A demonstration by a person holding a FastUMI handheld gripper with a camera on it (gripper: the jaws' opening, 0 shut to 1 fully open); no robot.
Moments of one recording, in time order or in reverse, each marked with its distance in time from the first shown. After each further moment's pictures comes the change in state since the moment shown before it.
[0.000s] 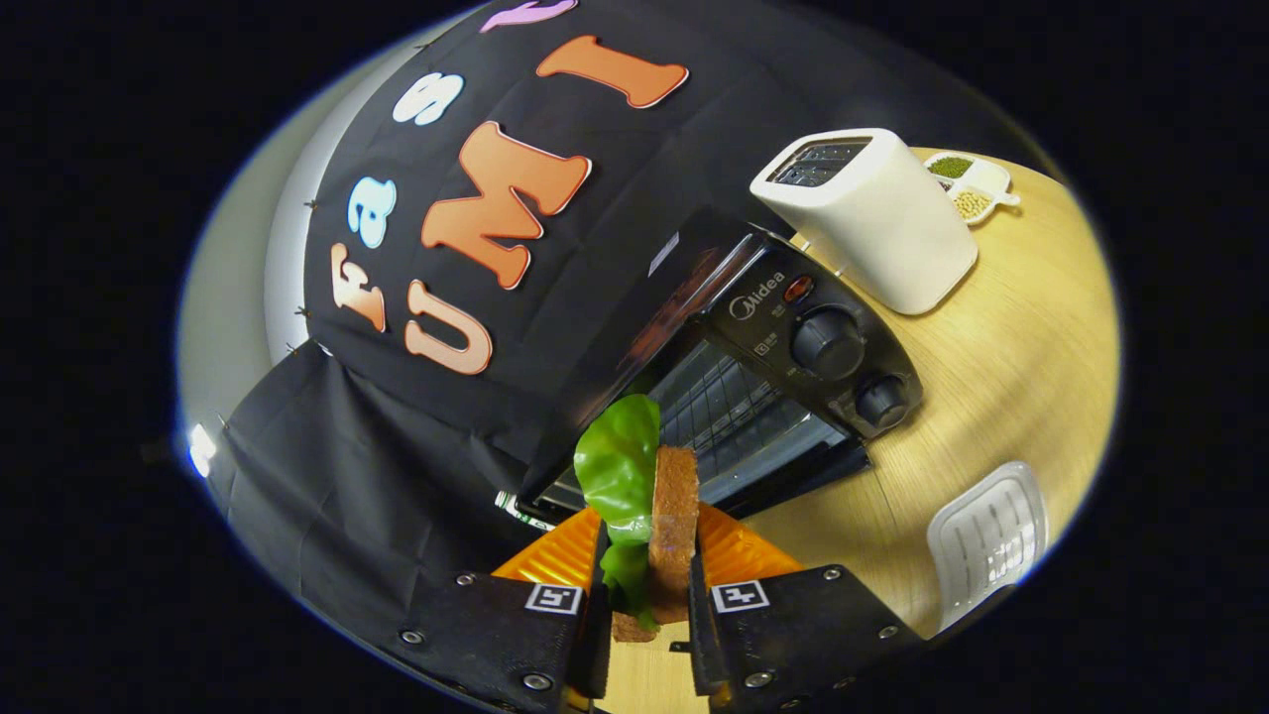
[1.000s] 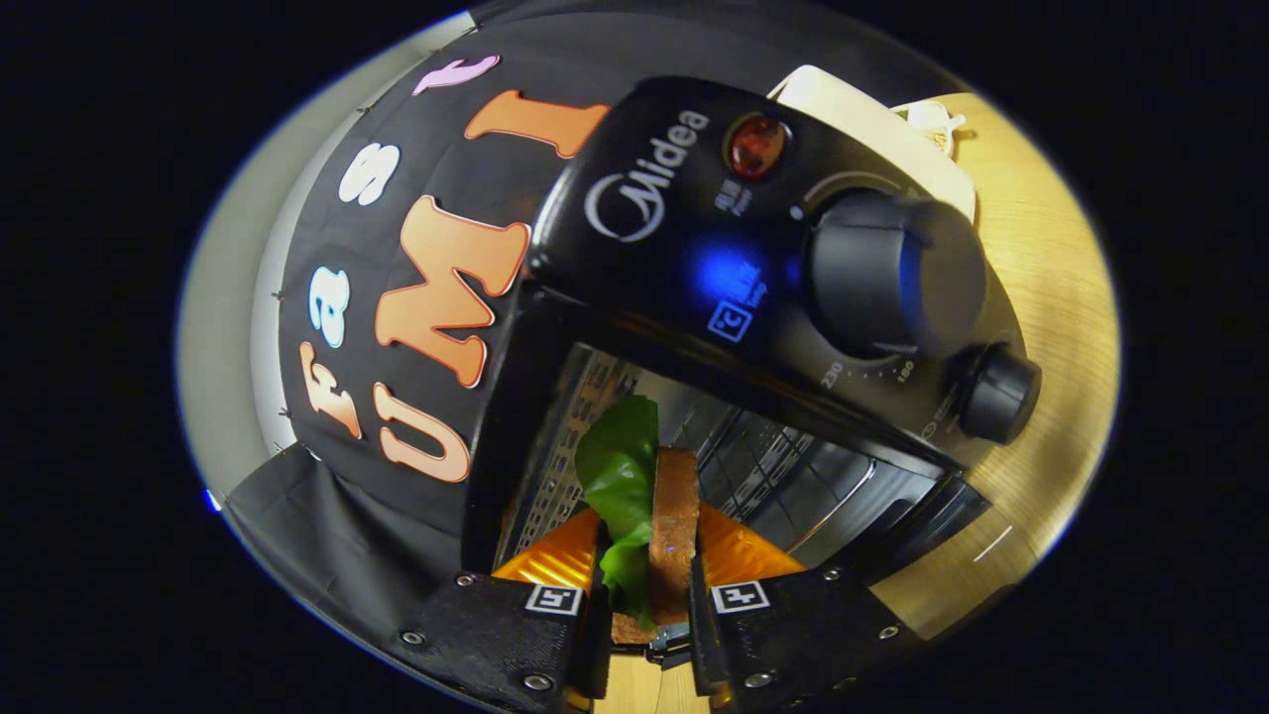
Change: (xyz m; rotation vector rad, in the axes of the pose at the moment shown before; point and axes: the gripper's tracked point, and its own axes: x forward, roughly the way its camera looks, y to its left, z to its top) arm 0.115 -0.024 0.028 0.184 -0.296 0.003
